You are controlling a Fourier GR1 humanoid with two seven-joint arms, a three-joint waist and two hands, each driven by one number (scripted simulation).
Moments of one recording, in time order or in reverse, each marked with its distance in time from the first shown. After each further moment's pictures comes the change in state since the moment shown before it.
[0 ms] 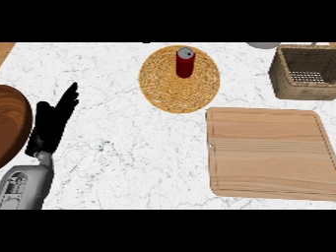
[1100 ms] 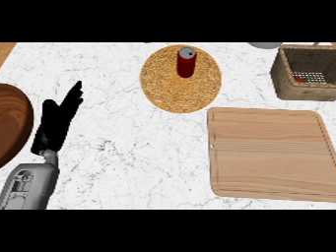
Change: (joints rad) left arm -0.015 -0.024 -0.008 -0.001 -0.020 0.013 0.010; right arm 0.199 -0.010 -0.226 0.080 -0.191 -0.261 -0.151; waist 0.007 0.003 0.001
